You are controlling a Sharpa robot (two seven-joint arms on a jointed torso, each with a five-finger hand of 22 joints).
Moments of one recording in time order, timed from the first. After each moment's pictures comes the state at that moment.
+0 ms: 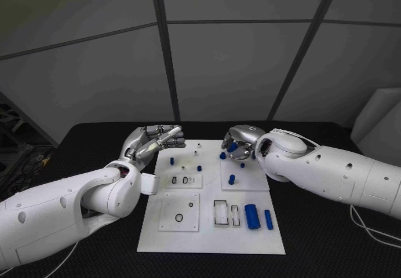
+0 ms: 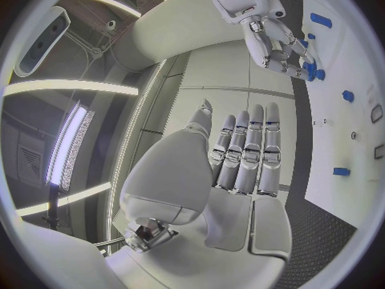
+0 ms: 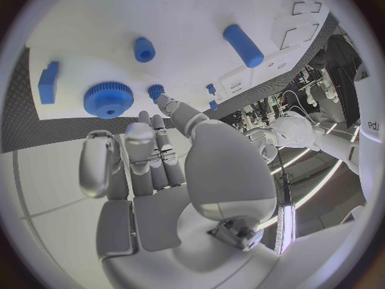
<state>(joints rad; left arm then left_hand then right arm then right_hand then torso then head) 1.13 -0.90 0.04 1.66 -0.04 -0.44 0.55 1.42 0.05 -0.07 0.04 0.08 0.95 0.20 0.12 0.13 1.05 0.15 0.16 0.07 1.09 0.12 0.15 0.12 0.19 0.88 0.22 0.42 0.17 1.27 -0.60 -0.01 1.27 -1.57 -0.22 -0.15 1.26 -0.09 0.45 -0.22 0.19 0.99 0.17 0.07 0.08 1.07 0.11 0.06 0.07 1.47 0.01 1.07 0.86 0.08 1.39 0.13 1.43 1.24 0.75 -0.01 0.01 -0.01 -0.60</state>
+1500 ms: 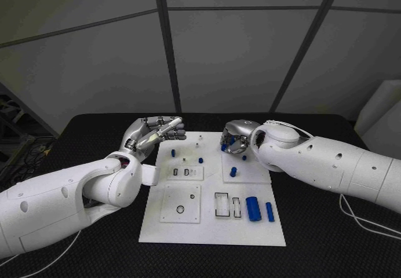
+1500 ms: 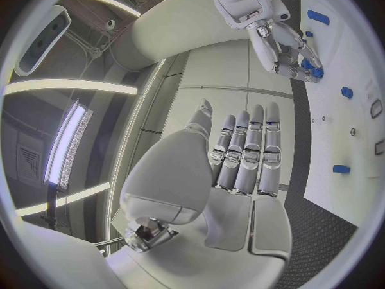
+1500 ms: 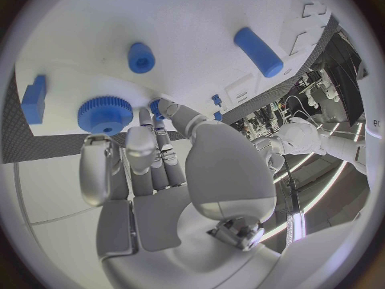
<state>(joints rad) 1.14 -0.90 0.04 1.65 -0.04 -0.43 0.55 1.42 0.05 -0.08 0.04 0.07 0.95 0.20 0.12 0.13 1.05 0.15 0.16 0.07 1.09 0.12 0.15 0.12 0.19 0.89 0.22 0.42 0.17 1.28 -0.54 -0.01 1.20 -1.58 -0.13 -0.17 1.26 -0.07 0.48 -0.17 0.19 1.03 0.16 0.07 0.09 1.14 0.10 0.06 0.08 1.47 0.01 1.14 0.91 0.06 1.42 0.12 1.46 1.31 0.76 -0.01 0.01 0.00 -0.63</state>
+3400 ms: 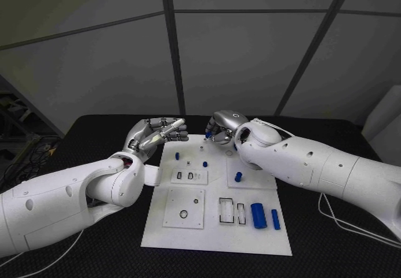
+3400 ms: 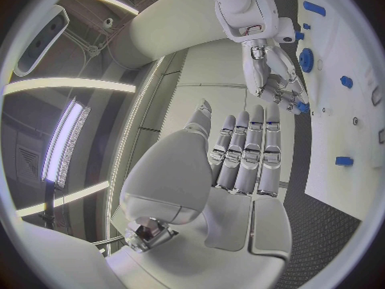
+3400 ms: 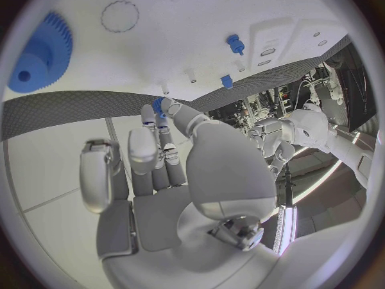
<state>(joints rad) 1.16 -0.90 0.04 1.64 -0.03 -0.42 0.54 1.41 0.05 -0.08 0.04 0.07 0.95 0.20 0.12 0.13 1.05 0.15 0.15 0.07 1.09 0.12 0.15 0.12 0.19 0.89 0.22 0.42 0.16 1.30 -0.35 -0.01 1.02 -1.56 -0.36 -0.13 1.26 -0.05 0.47 -0.13 0.14 1.10 0.13 0.08 0.12 1.22 0.07 0.06 0.09 1.47 -0.01 1.17 0.92 0.05 1.46 0.10 1.49 1.31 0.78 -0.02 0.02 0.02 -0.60</state>
